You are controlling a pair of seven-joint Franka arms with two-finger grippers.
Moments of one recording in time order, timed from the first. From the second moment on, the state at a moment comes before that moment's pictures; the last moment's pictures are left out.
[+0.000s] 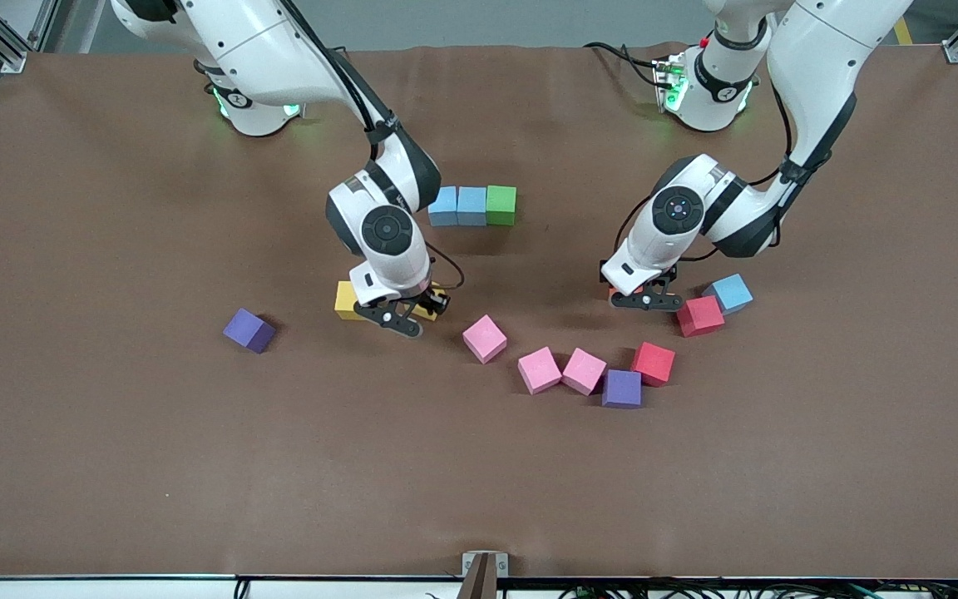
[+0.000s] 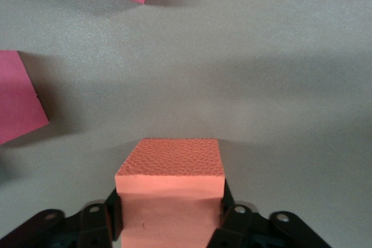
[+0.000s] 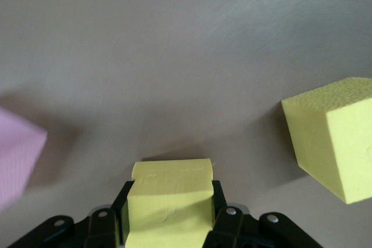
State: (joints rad) left arm 0.16 0.43 -0.61 -2.24 0.41 2.47 -0.68; right arm 0.66 0.57 0.01 -1.81 0.03 2.34 0.94
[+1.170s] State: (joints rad) left arm 0.17 0.42 -0.65 -2.04 0.35 2.21 -0.69; right arm 0.80 0.41 0.05 -2.12 0.03 2.51 0.91
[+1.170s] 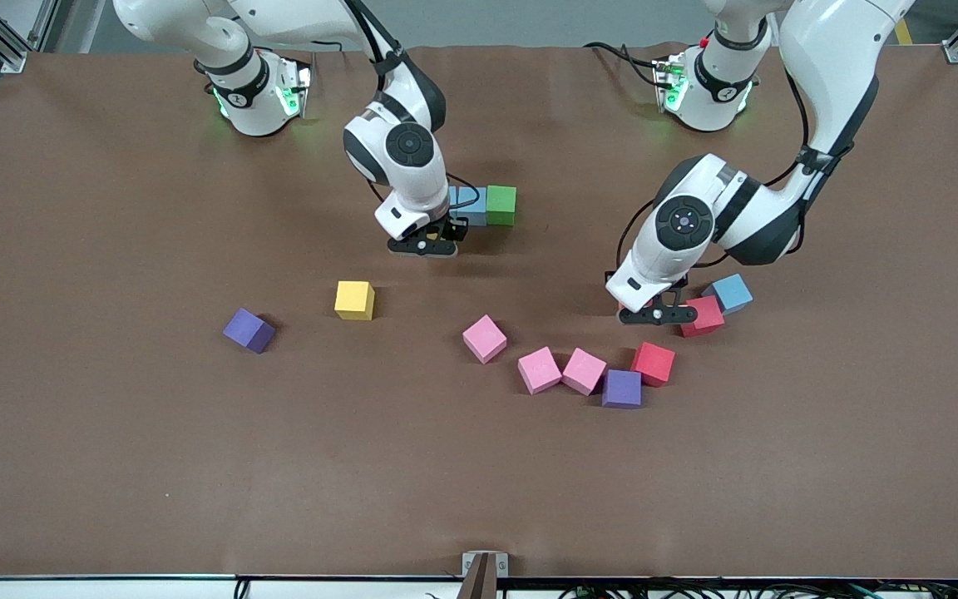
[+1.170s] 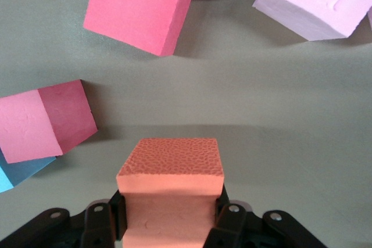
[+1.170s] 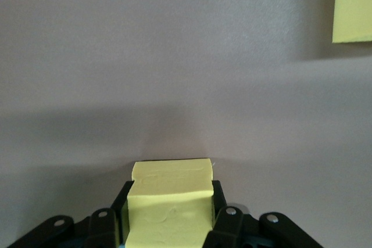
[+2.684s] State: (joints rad) left arm 0.16 0.42 -0.67 -2.04 0.34 2.21 -0.71; right arm 0.82 0.40 0.05 -2.13 0.03 2.51 1.02
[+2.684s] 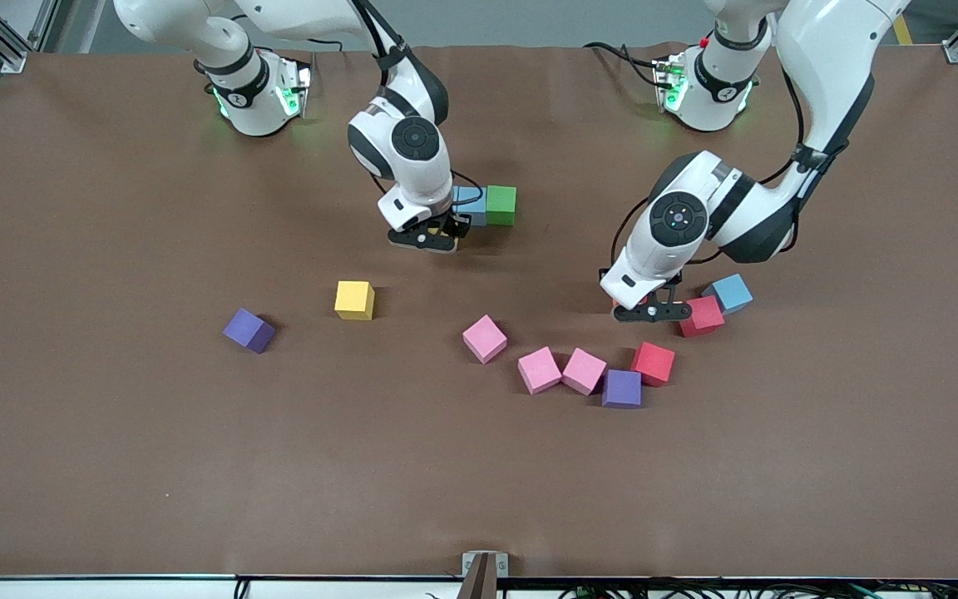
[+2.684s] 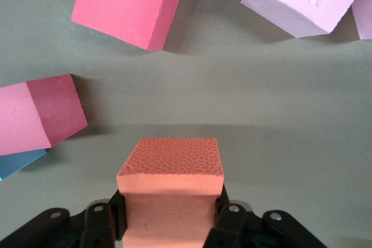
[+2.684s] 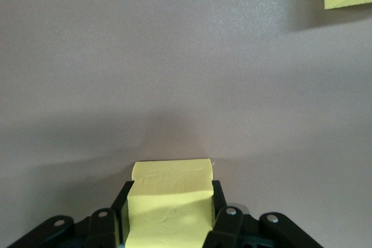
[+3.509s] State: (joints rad) left arm 0.16 0.42 -0.69 -2.02 0.34 2.21 -0.74; right arm 0.82 0.40 0.05 -2.13 -0.08 2.52 1.03
